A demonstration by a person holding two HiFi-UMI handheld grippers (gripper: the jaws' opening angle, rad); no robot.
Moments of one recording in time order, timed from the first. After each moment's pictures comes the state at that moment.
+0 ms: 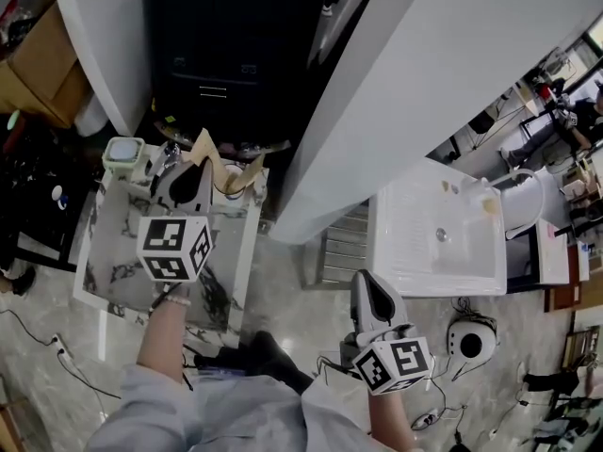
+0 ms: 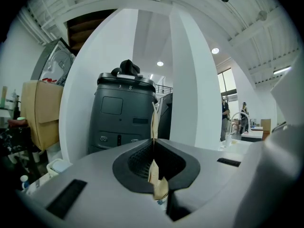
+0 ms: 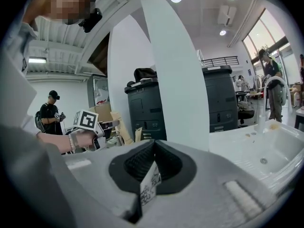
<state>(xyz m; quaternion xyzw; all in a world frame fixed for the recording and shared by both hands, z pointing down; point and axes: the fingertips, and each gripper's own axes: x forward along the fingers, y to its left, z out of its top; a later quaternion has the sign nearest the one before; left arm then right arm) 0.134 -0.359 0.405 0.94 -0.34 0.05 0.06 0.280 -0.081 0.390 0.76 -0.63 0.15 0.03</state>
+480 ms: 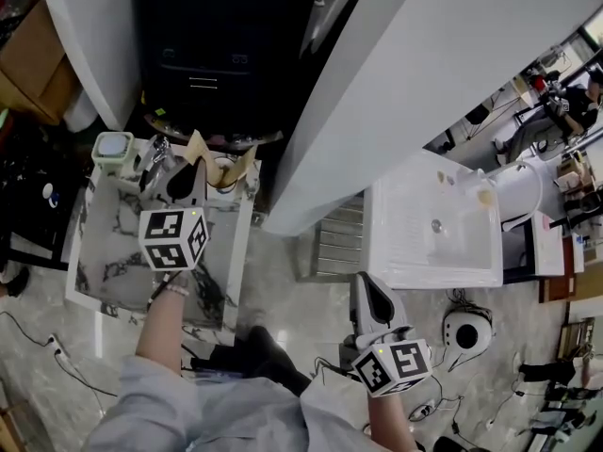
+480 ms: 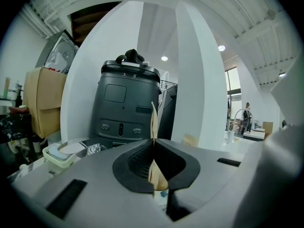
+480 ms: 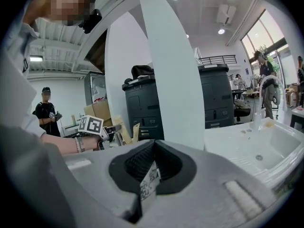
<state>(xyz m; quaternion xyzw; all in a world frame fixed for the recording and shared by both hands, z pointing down) 0.141 -0.373 0.460 0.93 -0.35 0.07 0.10 0.283 -0.068 0.402 0.77 -0.61 0.17 0.04</state>
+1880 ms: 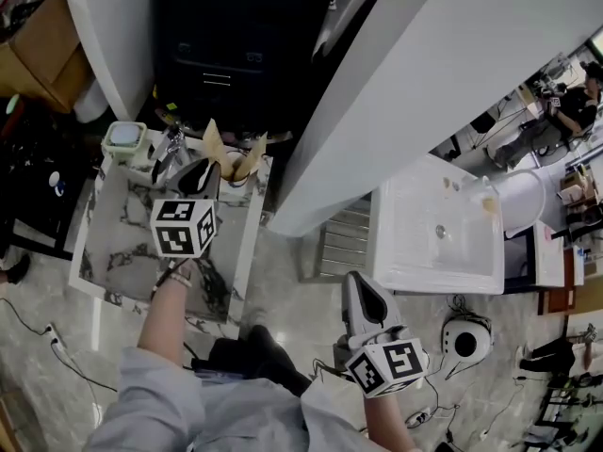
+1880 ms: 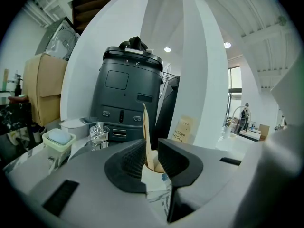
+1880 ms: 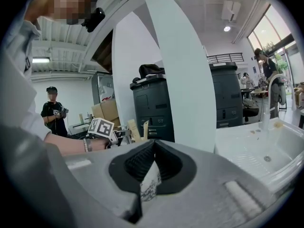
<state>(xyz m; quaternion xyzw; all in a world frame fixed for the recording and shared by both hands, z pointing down) 0.133 -0.369 0.497 0.92 -0.34 0.11 0.15 0.250 -0.078 0.402 0.75 -0.64 0.17 0.05</state>
